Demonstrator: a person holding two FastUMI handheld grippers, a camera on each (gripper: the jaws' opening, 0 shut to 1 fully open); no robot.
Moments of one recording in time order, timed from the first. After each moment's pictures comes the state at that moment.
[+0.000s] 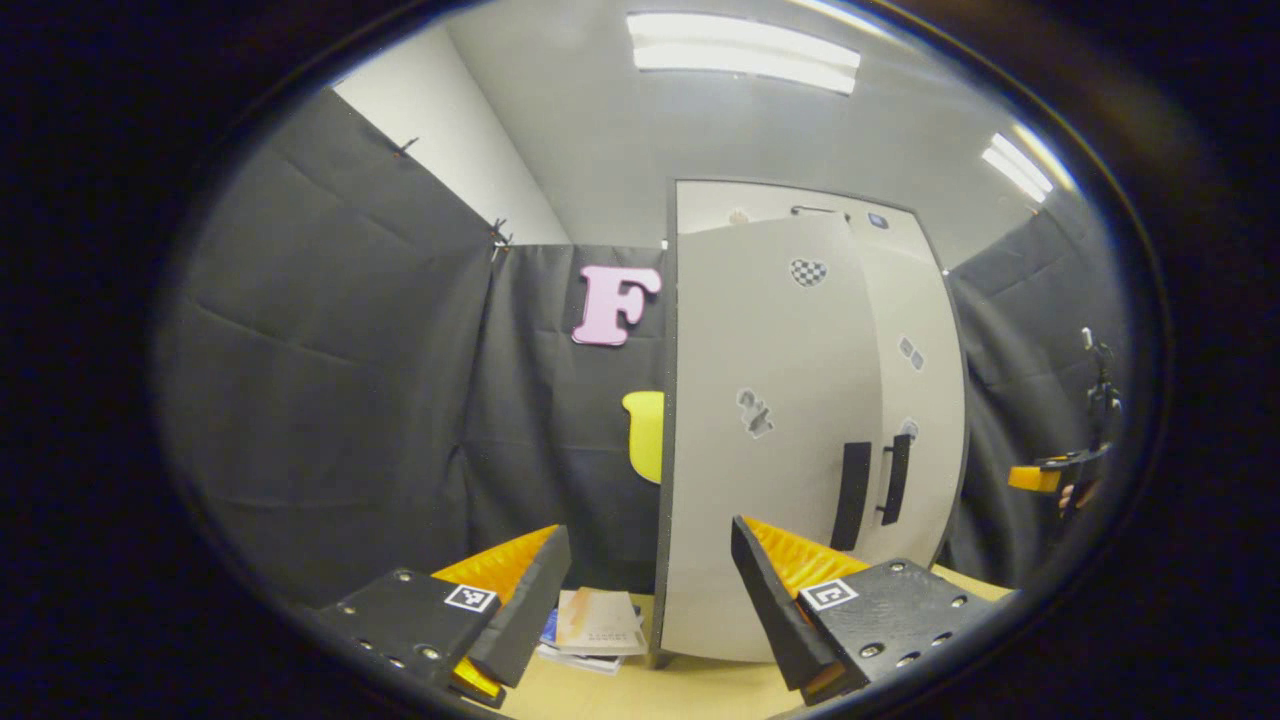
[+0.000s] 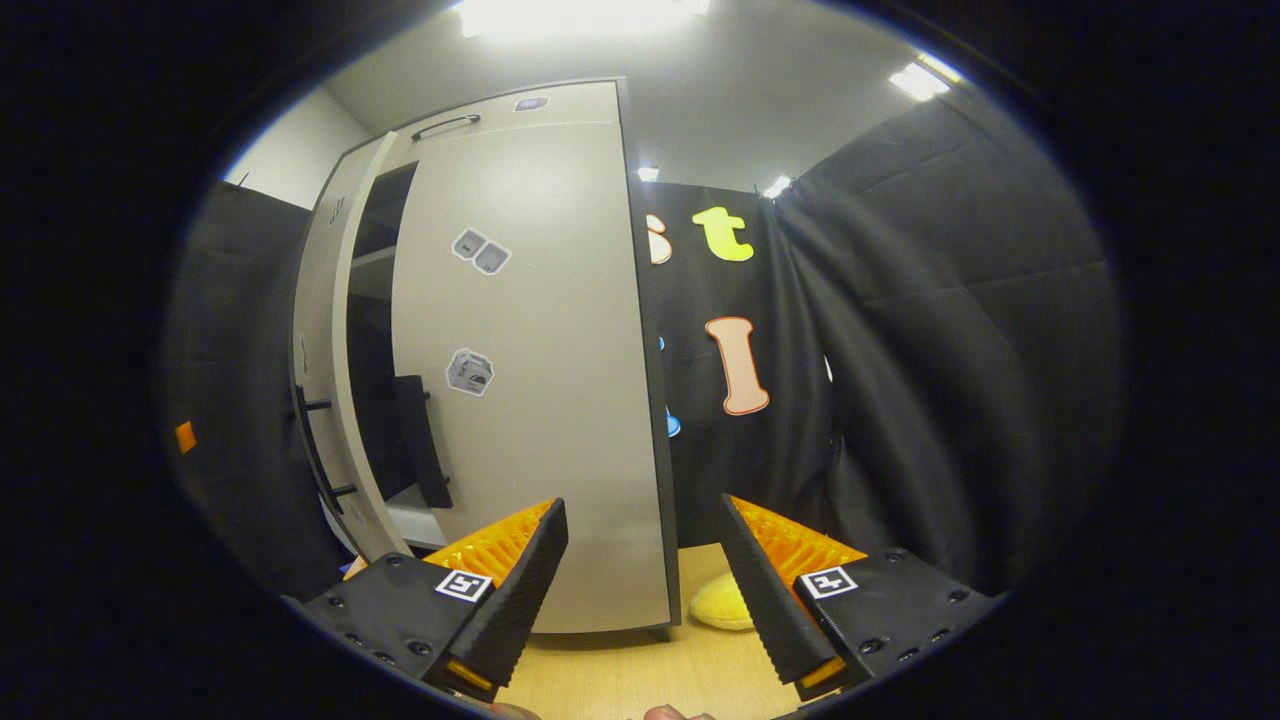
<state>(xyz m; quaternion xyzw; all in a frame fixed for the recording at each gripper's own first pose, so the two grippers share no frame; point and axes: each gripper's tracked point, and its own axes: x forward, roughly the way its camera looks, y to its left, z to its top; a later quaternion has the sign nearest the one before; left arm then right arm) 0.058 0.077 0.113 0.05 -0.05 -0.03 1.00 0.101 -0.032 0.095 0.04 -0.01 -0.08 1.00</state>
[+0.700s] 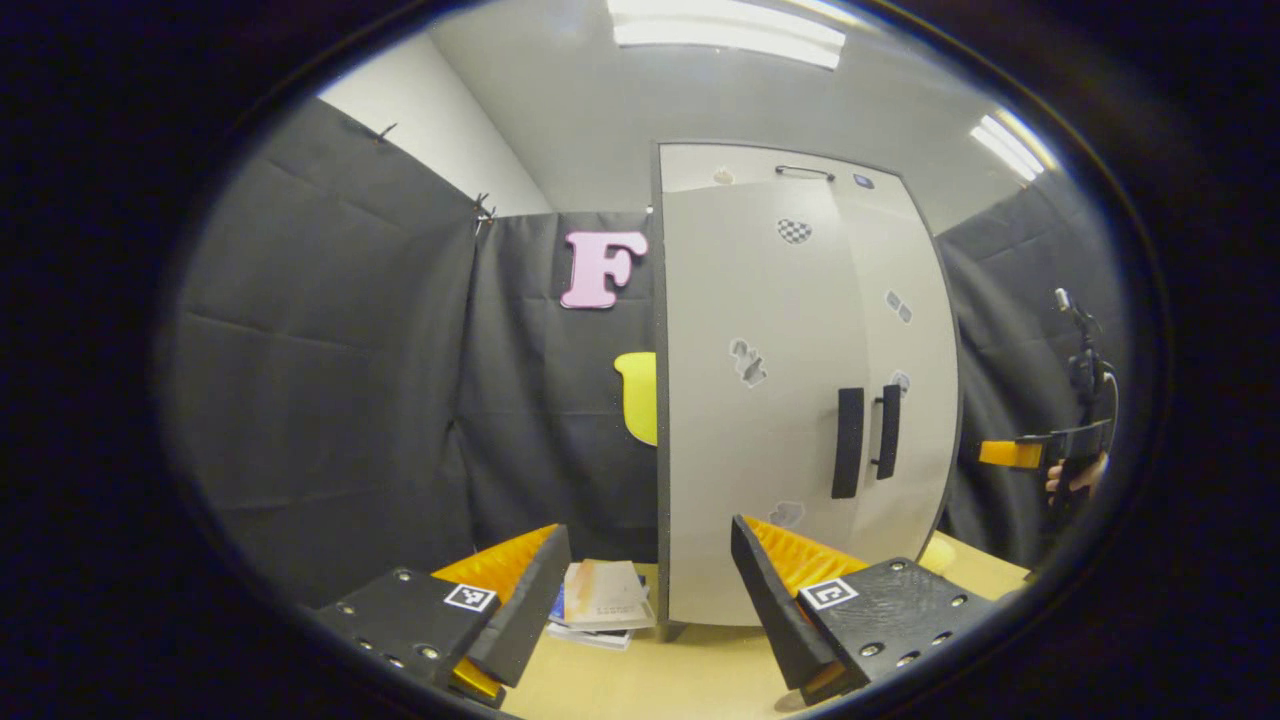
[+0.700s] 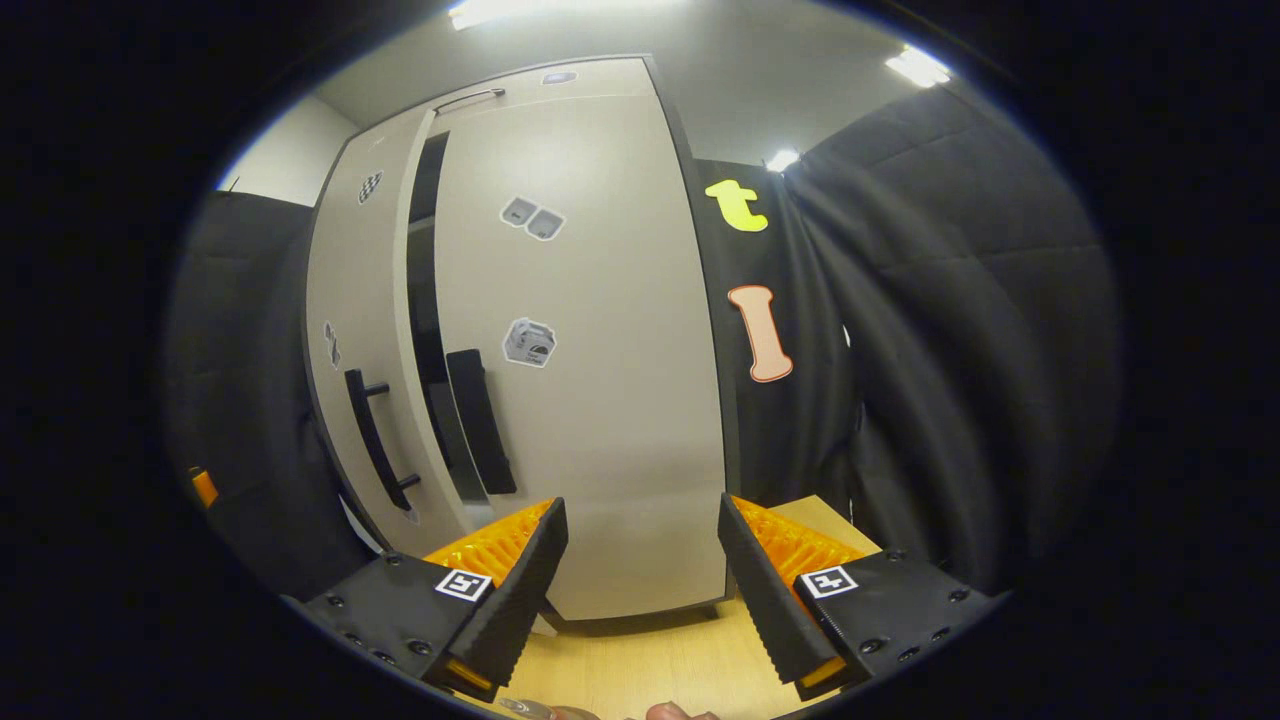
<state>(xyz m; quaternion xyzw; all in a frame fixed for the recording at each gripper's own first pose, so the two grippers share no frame) 0.041 0.092 0.099 0.07 -0.01 -0.02 1.00 0.104 0.031 0.085 0.07 0.02 -0.07 0.99</state>
